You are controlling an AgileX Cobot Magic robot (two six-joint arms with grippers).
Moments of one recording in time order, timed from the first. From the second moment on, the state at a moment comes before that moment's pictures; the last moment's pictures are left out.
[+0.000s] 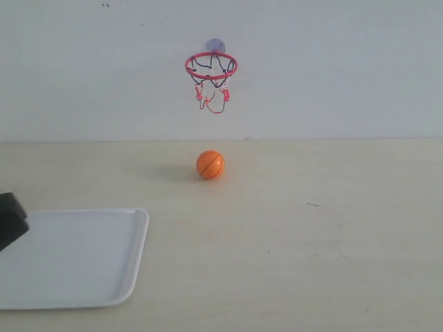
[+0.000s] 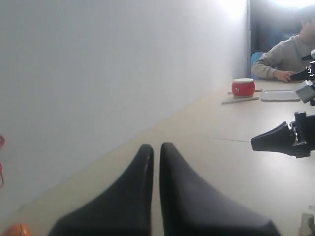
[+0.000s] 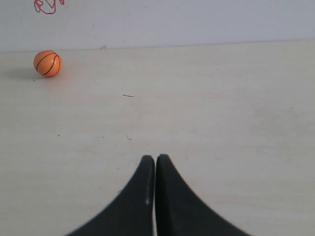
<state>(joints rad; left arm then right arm) -0.01 0.56 -0.22 1.26 -1.06 -1.09 0.10 0.00 0.00 0.17 0.36 -0.07</state>
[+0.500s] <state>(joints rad) -0.01 0.22 -0.22 1.26 -0.91 -1.02 0.10 0.00 0.00 0.17 0.36 -0.07</state>
